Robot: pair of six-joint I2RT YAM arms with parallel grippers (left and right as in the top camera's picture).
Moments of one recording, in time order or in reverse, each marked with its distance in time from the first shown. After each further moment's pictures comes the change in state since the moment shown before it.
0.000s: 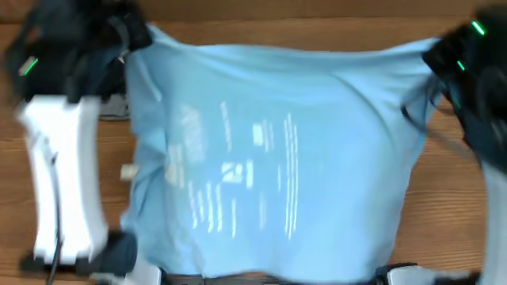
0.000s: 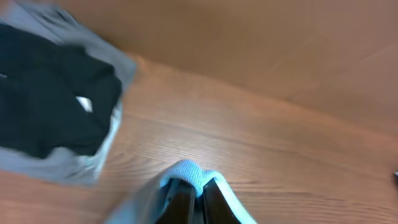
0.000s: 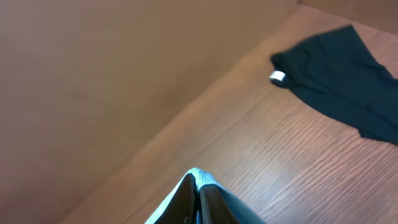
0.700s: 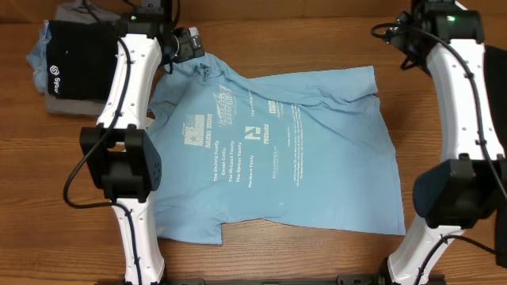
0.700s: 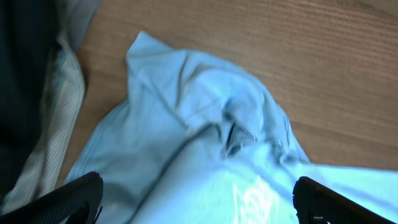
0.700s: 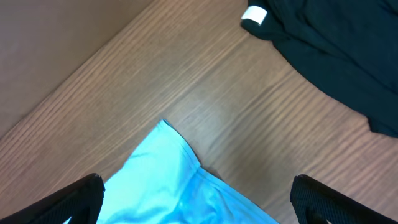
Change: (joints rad) left arm -0.007 0.508 -0.011 0.122 -0.024 0.007; right arm -0.181 0.499 -0.014 0.117 -0.109 -0.132
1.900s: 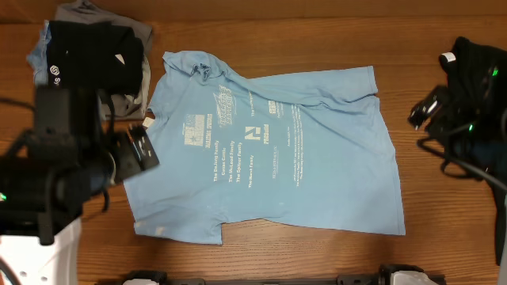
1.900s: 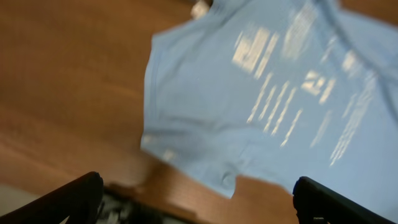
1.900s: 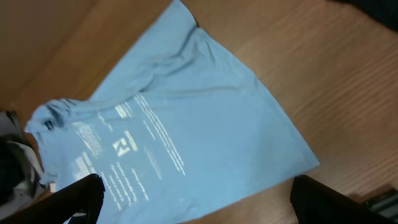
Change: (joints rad) left arm 0.000 -1.072 -0.483 -0.632 -0.108 -0.111; right arm -0.005 -0.713 -0.207 -0.502 -0.303 -0.015
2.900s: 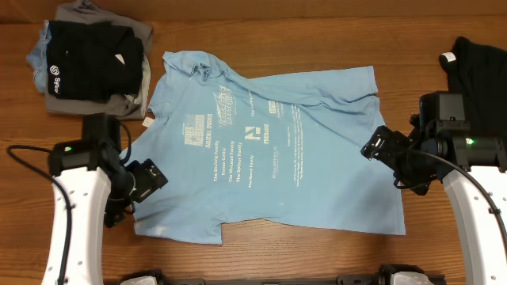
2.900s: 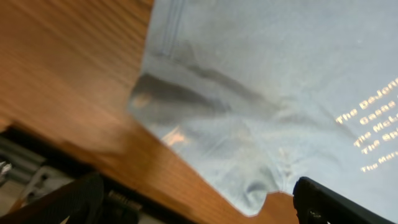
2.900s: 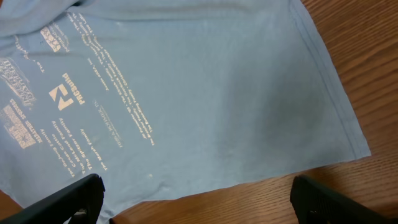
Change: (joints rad) left arm 0.230 0.102 -0.724 0.383 0.141 -0.092; right arm 0.000 -0.033 -0.678 0.370 -0.188 -0.101
